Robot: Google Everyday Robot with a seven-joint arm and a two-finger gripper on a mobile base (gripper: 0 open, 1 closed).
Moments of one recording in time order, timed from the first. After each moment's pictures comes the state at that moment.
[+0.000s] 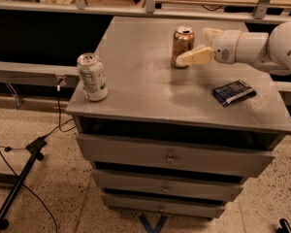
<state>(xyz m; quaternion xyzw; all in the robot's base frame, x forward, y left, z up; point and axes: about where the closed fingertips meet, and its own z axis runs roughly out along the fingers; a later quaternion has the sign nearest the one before) 0.728 -0.159 0.897 -0.39 0.68 0.26 0.57</state>
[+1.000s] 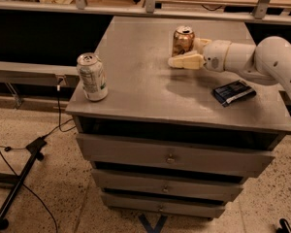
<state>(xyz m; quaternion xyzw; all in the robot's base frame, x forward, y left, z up) 0.736 -0.138 0.871 -0.37 0.67 0.29 0.58</state>
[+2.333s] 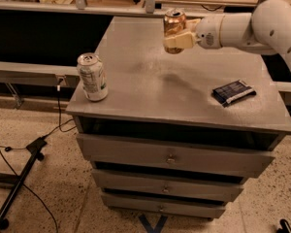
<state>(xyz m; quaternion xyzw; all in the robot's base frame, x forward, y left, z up) 0.740 -0.112 0.927 -0.41 0.69 0.25 0.54</state>
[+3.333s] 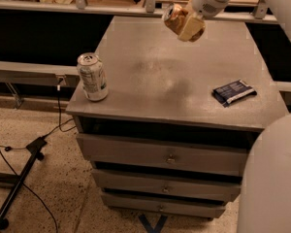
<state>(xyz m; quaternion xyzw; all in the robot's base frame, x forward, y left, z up) 0.747 -0.141 0.956 -0.60 0.72 -0.07 0.33</state>
